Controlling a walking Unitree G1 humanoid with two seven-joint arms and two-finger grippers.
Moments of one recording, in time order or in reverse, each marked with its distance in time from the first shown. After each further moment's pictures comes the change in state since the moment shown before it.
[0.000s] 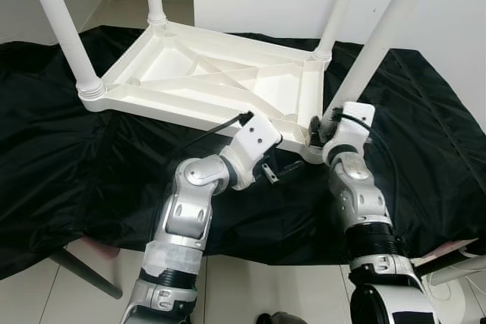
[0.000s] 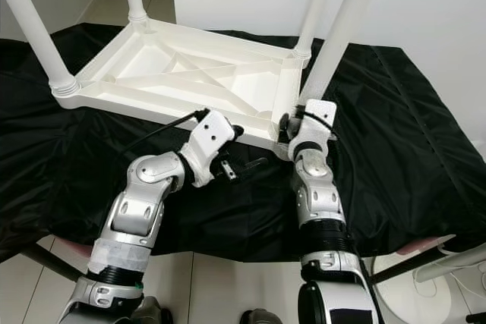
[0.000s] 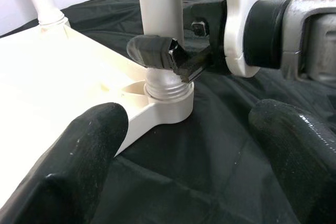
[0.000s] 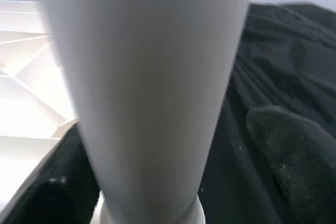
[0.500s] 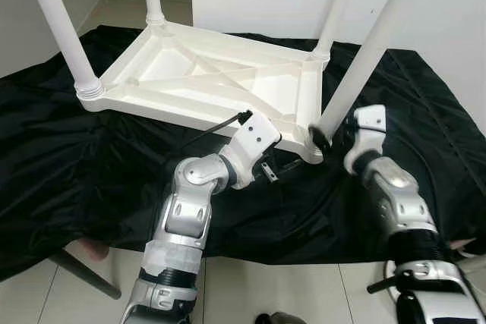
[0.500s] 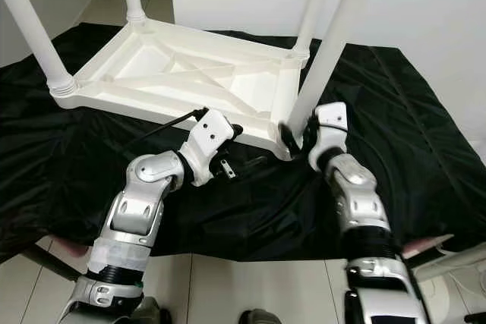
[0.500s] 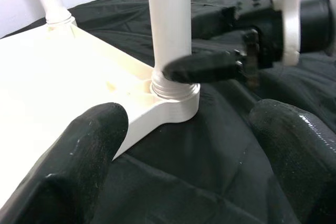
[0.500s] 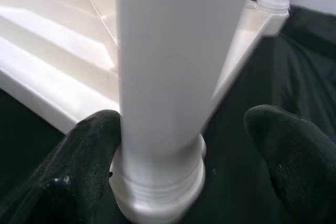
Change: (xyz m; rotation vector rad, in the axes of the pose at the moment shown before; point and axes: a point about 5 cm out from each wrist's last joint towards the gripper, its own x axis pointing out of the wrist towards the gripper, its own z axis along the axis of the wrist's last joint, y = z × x) left arm -0.002 0.002 -0.001 -0.004 0.000 0.010; right arm -0.006 -0.044 -0.016 -0.187 0.041 0.459
